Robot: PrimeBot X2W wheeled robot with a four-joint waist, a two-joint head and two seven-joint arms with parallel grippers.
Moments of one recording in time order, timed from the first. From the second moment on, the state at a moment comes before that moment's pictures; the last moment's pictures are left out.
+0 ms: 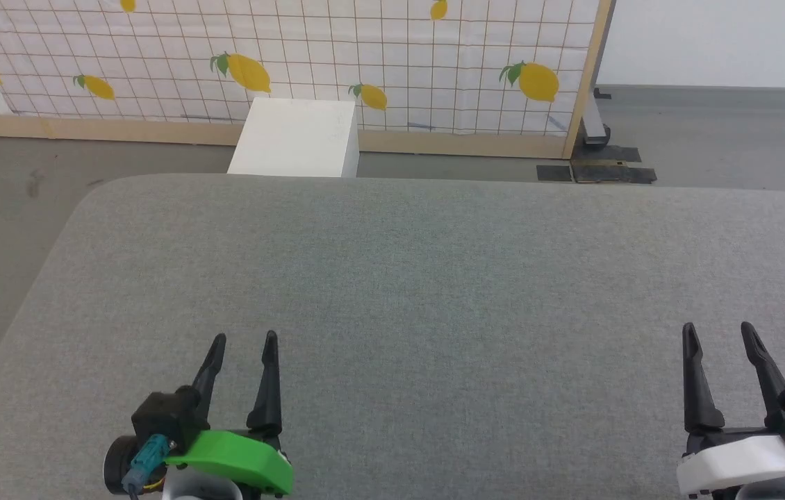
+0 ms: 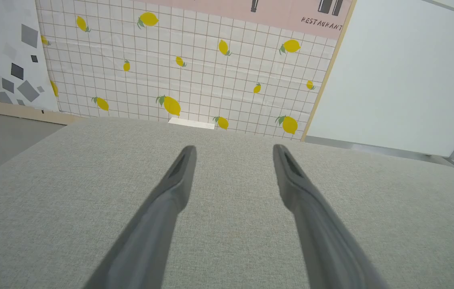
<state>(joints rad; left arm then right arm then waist) 0.00 0.05 -0.10 0.15 -0.25 -0.08 -0.26 0.07 -0.05 -0.16 0.08 0.05 0.13 -0.26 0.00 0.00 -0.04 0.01</state>
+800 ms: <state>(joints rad) 0.00 0.05 -0.09 0.16 -0.25 -0.08 -0.25 0.08 -0.05 -0.15 0.08 0.06 0.13 -0.25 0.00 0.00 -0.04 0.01</state>
